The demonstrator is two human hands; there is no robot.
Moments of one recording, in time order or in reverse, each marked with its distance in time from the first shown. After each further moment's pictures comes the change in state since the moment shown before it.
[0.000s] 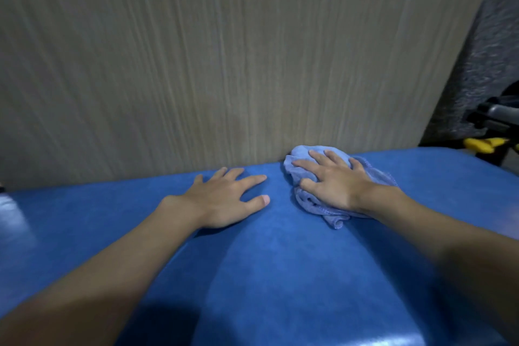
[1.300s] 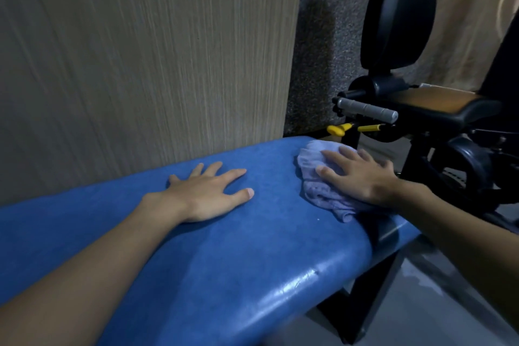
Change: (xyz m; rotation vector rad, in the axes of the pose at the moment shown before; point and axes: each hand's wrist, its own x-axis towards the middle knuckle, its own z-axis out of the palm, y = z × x) left_hand 0.055 0.180 -0.002 -0.023 -0.072 0.189; right_hand -0.143 0.215 -0.037 -0.012 0.102 0.488
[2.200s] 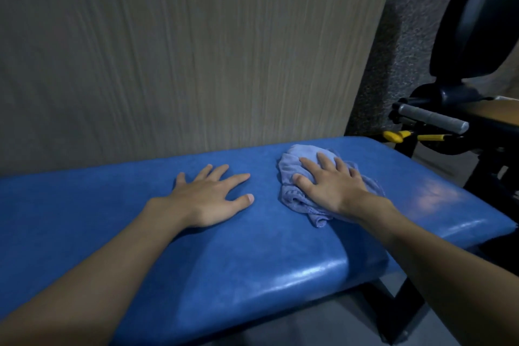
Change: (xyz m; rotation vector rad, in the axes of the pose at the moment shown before) left_hand -0.100 -0.095 0.017 -0.010 0.038 -0.110; right_hand -0.036 -0.160 0.035 0.032 -0.027 -0.206
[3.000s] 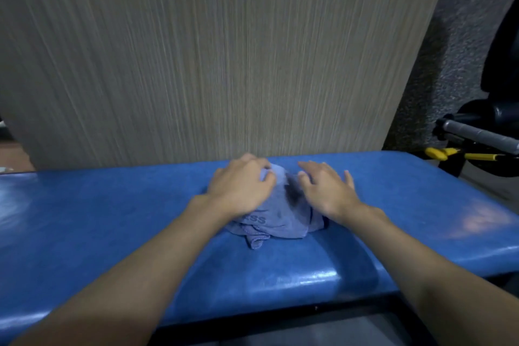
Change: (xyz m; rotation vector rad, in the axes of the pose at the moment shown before) left_hand -0.034 0.002 -0.026 -0.264 0.448 -0.038; right_hand -0.020 -0.084 -0.009 0.259 0.109 -0.147
